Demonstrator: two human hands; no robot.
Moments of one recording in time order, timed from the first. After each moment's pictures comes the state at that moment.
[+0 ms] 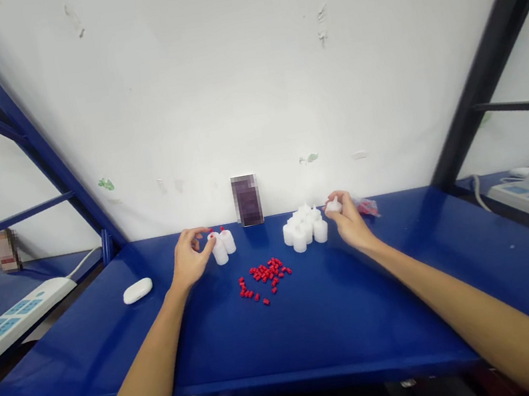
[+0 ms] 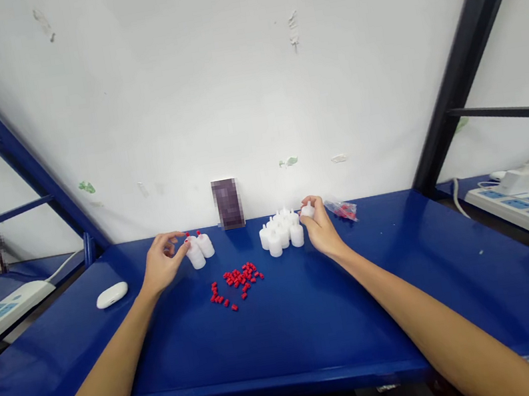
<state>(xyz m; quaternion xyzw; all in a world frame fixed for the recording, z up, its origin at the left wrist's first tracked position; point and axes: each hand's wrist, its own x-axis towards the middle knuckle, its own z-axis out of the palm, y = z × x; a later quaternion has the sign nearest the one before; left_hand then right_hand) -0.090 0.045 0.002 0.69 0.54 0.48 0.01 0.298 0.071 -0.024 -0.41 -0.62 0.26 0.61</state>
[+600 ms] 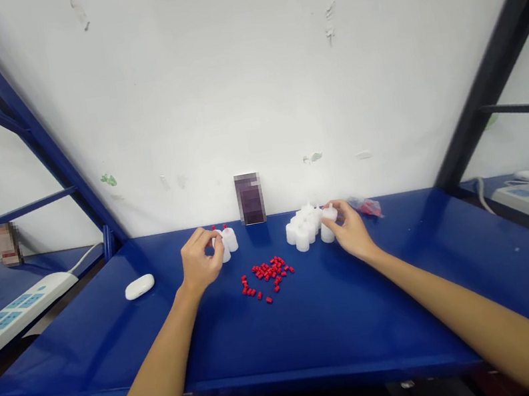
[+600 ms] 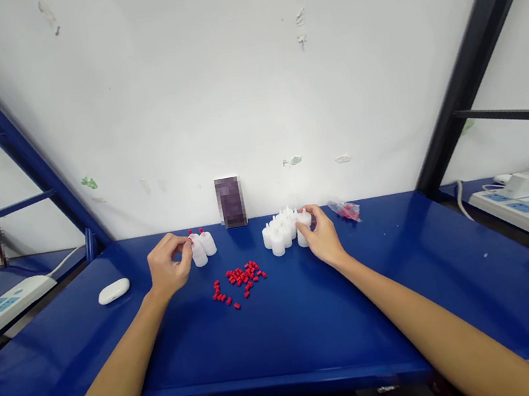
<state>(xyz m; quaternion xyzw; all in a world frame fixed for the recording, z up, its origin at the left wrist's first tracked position) -0.058 0.018 0.011 0.73 0.47 0.49 -0.12 0.288 0.059 -0.033 -0.45 -0.65 0.19 0.58</state>
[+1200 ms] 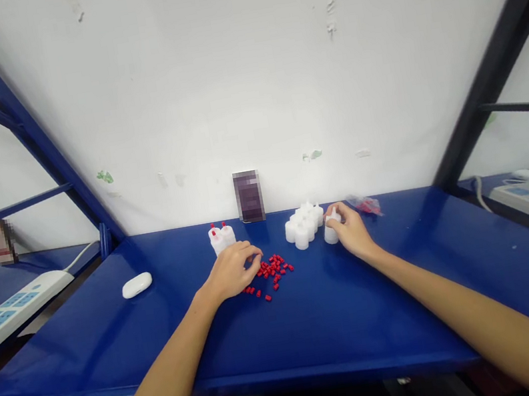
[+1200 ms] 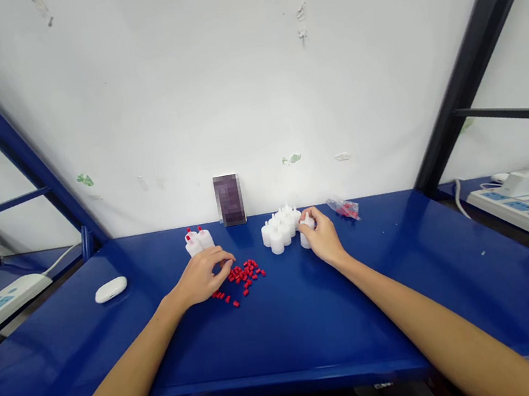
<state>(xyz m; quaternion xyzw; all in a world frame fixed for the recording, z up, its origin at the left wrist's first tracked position) -0.018 0.008 -0.002 0.88 0.40 0.25 -0.01 0.287 0.050 -0.027 -0.49 -0.61 0.24 0.57</state>
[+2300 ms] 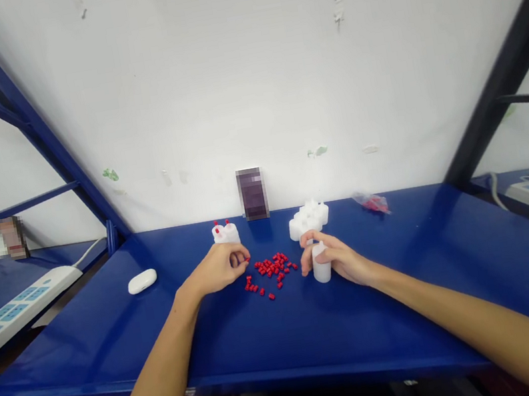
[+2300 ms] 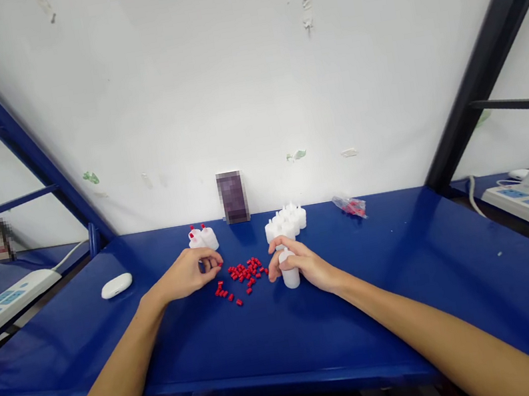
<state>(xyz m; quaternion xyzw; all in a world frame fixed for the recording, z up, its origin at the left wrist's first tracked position) -0.047 0.008 0.014 0.83 0.47 0.24 0.21 0.246 0.000 -0.022 -0.19 -0.61 0.66 0.40</state>
